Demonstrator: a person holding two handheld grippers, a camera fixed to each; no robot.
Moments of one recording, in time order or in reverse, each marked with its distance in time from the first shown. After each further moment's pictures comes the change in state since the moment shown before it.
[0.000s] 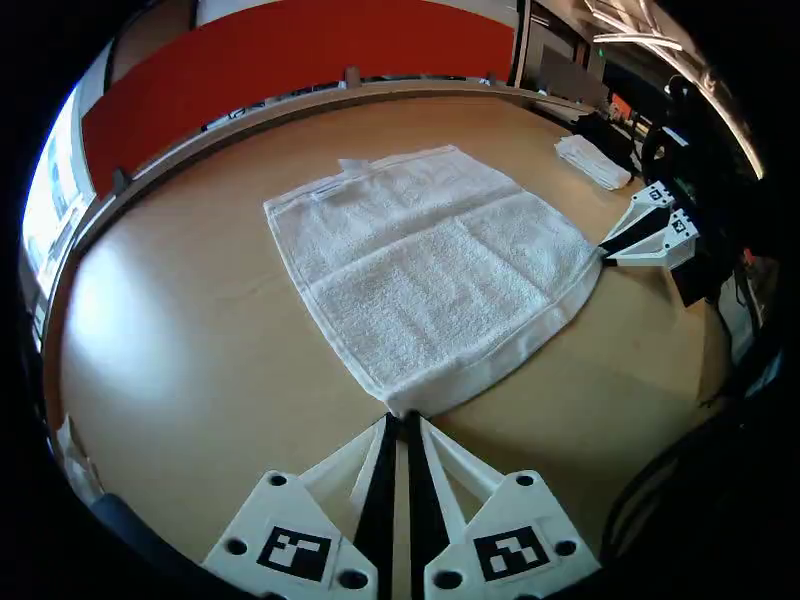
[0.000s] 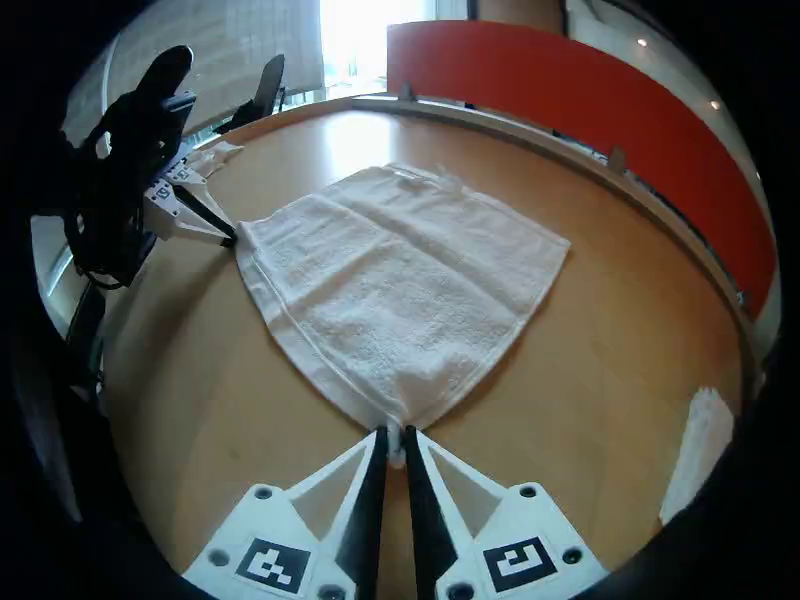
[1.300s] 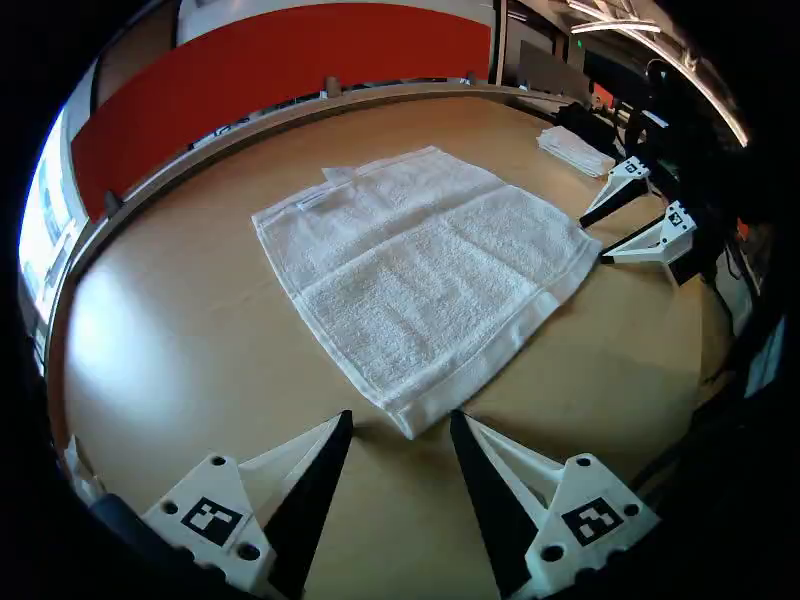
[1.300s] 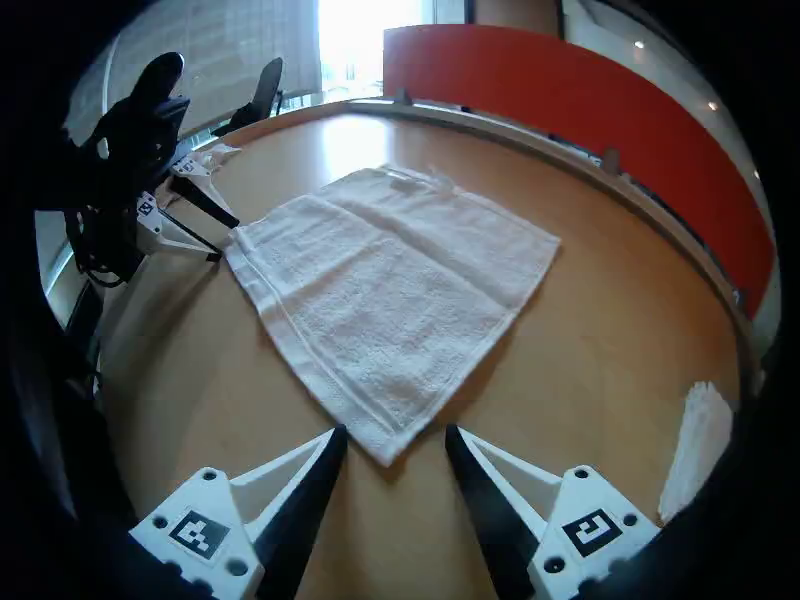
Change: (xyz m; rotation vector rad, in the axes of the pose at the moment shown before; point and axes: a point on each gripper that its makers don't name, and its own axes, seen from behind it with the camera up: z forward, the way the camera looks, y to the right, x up) left arm -0.002 0.004 -0.001 -0.006 0.025 0.074; right arm -0.007 0.005 -0.002 -0.014 0.018 -0.004
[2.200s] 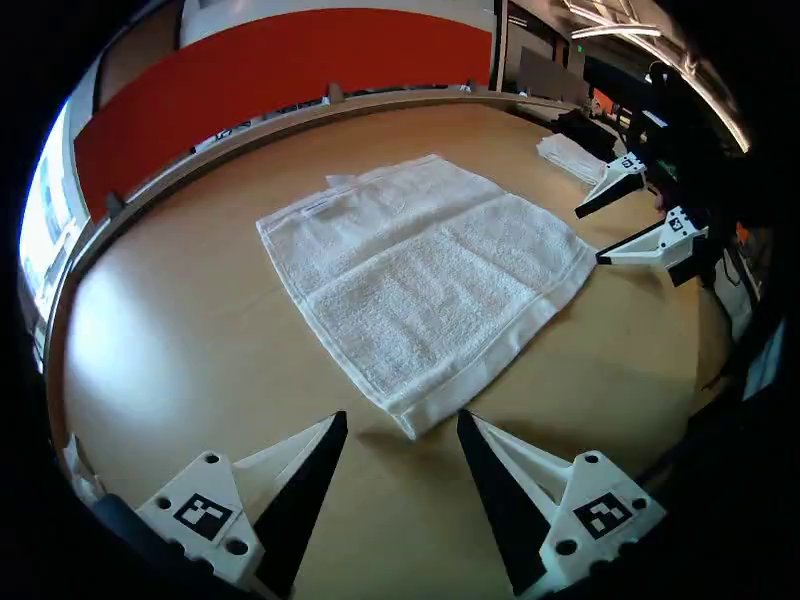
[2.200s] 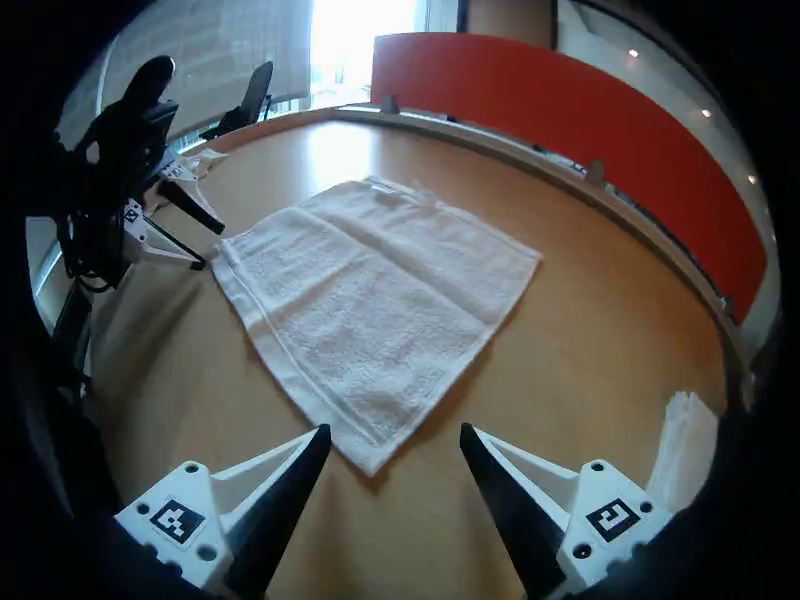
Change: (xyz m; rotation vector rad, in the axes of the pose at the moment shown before) left arm 0.003 -0.002 -0.006 -0.007 0.018 -0.005; right arm 0.010 0.012 -0.005 -0.066 0.016 -0.006
